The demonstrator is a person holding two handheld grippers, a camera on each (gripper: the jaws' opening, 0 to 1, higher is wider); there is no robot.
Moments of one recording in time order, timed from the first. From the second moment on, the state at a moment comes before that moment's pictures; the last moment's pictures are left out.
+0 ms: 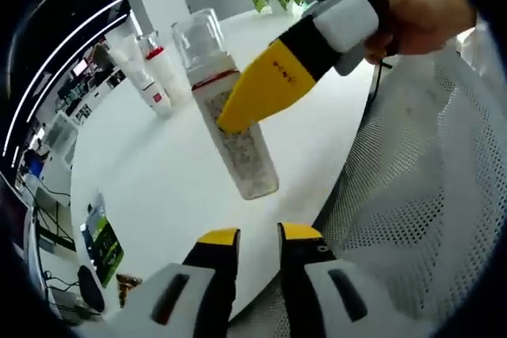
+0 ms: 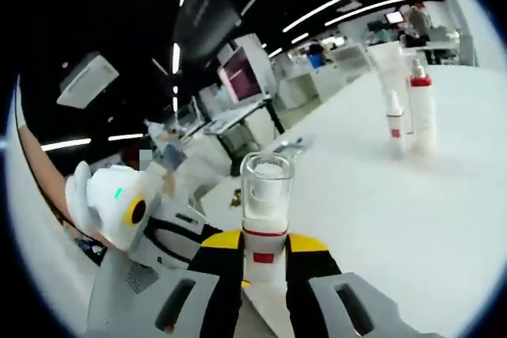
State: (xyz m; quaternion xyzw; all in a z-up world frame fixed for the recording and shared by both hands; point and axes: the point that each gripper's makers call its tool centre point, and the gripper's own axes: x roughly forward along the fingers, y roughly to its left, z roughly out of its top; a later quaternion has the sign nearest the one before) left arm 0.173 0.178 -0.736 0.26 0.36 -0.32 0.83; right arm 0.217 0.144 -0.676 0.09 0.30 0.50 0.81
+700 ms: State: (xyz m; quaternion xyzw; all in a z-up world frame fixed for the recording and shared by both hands) left arm 0.173 0.189 -0.743 0.29 0.38 -0.32 0.82; right arm 0.289 0.098 -0.670 0.07 0.26 0.42 0.87
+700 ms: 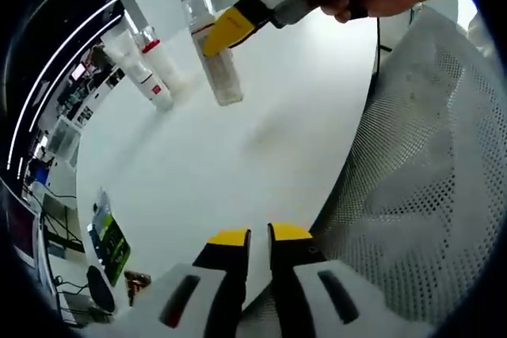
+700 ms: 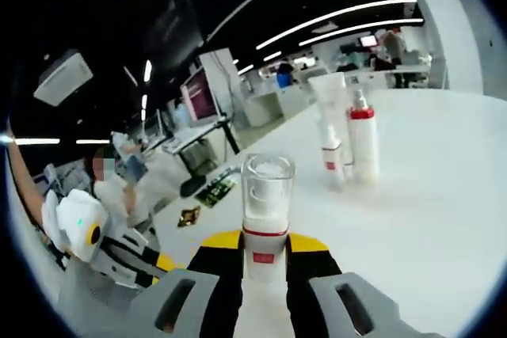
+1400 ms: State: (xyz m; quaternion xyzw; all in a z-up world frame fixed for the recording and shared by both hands) left arm 0.174 0.192 -0.745 0.30 0.38 -0.31 0.82; right arm 0.323 0.097 -0.672 0.05 0.23 0.40 0.88
